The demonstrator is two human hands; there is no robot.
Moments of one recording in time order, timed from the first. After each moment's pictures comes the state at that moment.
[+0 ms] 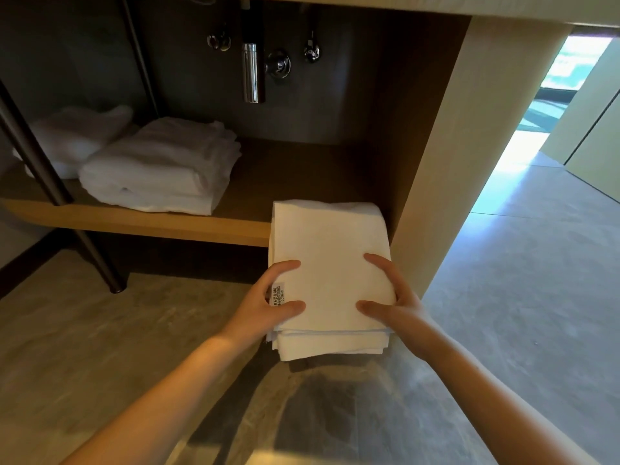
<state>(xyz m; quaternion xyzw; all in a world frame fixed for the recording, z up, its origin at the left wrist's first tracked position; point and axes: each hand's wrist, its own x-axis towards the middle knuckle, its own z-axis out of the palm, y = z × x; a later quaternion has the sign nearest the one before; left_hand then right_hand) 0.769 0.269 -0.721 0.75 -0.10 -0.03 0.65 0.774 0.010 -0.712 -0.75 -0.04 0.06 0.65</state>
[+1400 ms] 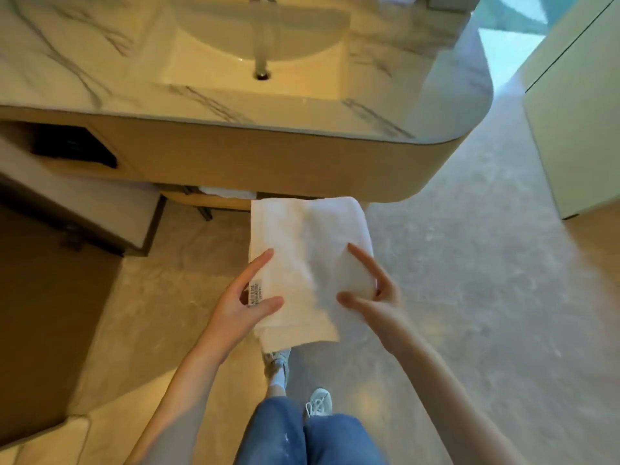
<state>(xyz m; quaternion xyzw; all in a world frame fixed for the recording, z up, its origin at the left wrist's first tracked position) 0.438 0.273 -0.059 0.71 0.09 -0.14 0.68 0.450 0.025 -0.054 -0.70 0.09 0.14 0.69</state>
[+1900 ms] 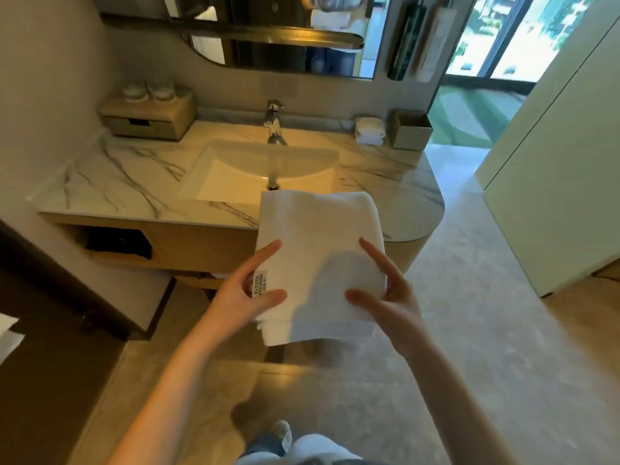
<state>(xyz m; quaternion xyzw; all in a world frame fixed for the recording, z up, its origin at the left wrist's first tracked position) 0.501 0.303 0.118 0.75 -0.06 -0.06 0.65 0.489 0.045 0.130 -0.71 -0.01 0.01 0.71</state>
